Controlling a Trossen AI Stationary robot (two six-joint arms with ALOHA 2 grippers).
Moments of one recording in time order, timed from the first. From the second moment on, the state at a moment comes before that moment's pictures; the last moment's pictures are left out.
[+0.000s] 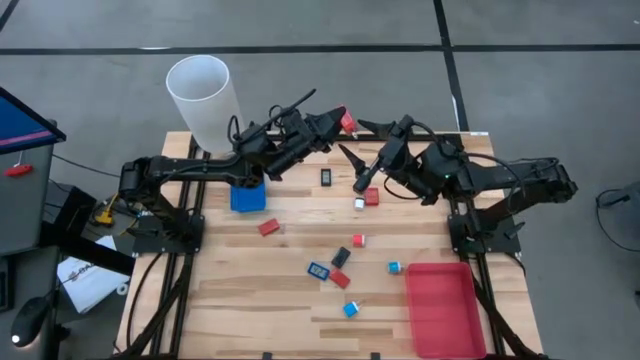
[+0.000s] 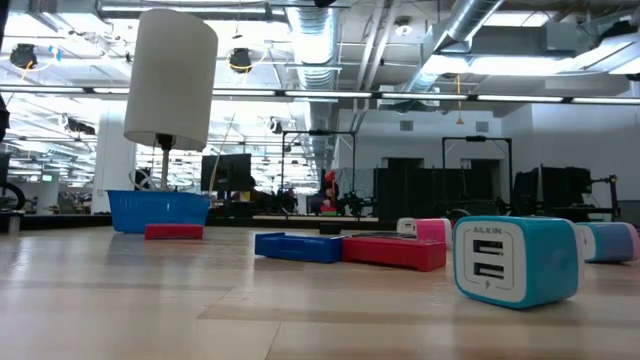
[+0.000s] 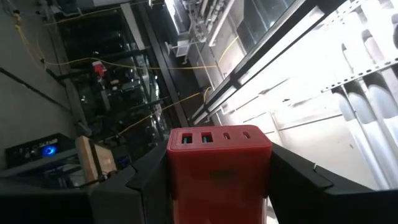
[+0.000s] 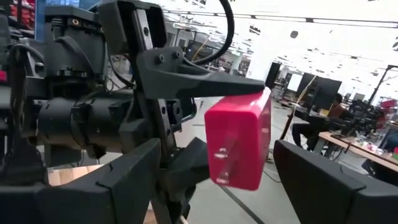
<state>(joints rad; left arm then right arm) 0.13 1.61 1.36 0.73 -0.36 -1.19 0.13 1.31 1.35 0.10 0.76 -0.35</state>
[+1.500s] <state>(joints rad) 0.13 1.61 1.36 0.68 -0.28 -1.26 0.07 1.32 1.38 0.04 0.74 -0.36</state>
